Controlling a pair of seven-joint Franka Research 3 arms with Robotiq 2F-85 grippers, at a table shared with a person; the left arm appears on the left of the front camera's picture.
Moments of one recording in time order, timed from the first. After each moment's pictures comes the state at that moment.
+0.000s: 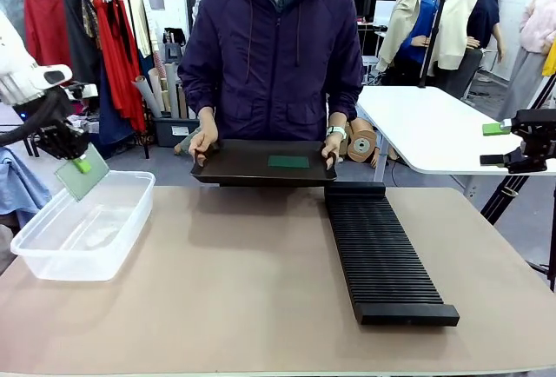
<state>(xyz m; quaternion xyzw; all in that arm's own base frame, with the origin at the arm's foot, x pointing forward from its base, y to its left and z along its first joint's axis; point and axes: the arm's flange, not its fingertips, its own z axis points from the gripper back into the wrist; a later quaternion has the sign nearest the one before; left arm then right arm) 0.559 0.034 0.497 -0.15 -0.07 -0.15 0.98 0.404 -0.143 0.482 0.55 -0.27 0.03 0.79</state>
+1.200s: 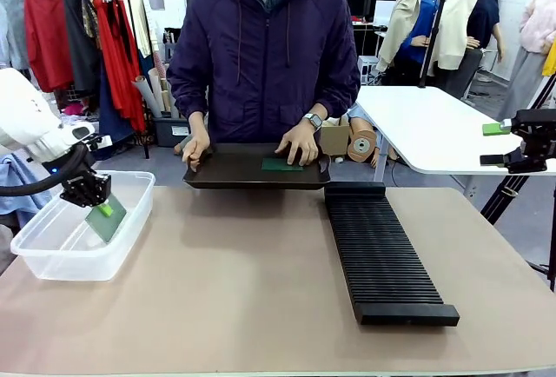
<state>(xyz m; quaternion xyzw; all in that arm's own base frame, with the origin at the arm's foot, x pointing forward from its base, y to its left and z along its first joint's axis) 0.566 0.023 0.373 -0.20 -0.04 -0.05 0.98 0.404 -0.143 0.482 0.55 -0.27 0.03 0.79</state>
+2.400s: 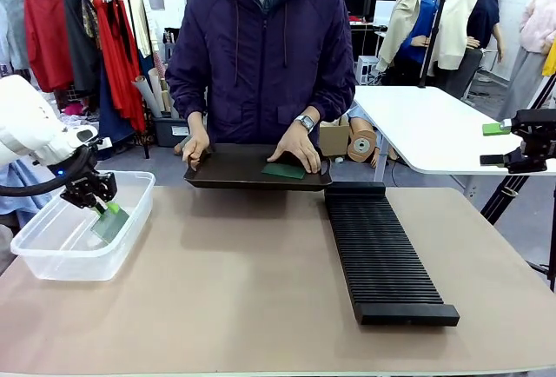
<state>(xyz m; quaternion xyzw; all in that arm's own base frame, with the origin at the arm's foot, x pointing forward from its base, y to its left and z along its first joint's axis) 0.586 0.029 0.364 -0.18 -0.06 -0.02 0.98 0.404 -0.143 0.481 0.55 -0.27 0.03 0.79</state>
